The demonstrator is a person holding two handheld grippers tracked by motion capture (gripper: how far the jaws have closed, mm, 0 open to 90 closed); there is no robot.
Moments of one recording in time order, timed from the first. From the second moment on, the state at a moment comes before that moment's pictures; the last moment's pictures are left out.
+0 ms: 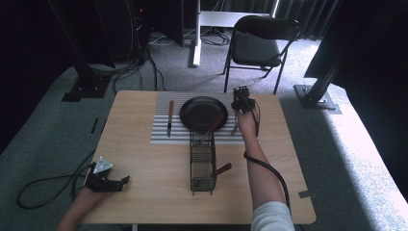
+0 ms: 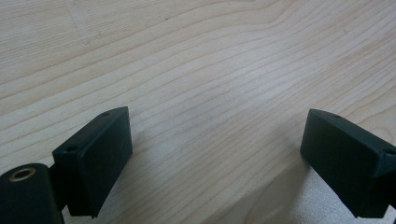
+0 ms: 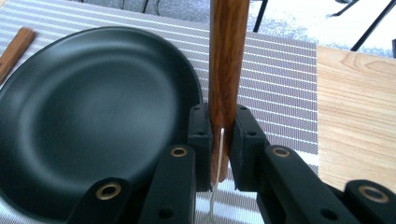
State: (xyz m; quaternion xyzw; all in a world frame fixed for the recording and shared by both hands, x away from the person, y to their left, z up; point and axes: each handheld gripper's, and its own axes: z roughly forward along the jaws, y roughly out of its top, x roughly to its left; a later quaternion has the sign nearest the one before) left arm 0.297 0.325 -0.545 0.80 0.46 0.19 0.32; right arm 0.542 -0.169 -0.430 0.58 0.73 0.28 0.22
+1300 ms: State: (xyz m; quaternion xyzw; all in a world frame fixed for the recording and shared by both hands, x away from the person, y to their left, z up) left arm 0.297 0.325 -0.545 0.80 0.46 0.19 0.32; right arm 0.570 -0.181 -0.494 0.64 0.72 0.25 0.11
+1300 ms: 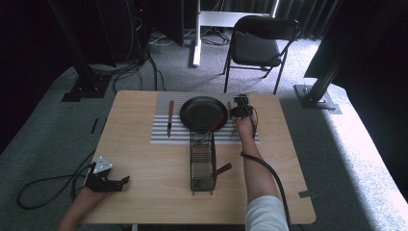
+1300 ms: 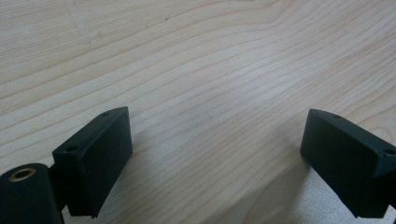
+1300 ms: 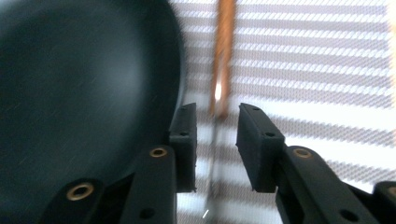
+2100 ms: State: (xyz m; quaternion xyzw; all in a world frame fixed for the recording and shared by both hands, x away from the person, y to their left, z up) left arm 0.297 0.325 -0.545 0.80 0.46 0.19 0.32; right arm 0.520 -0.205 -0.505 0.65 0.71 0.25 0.09
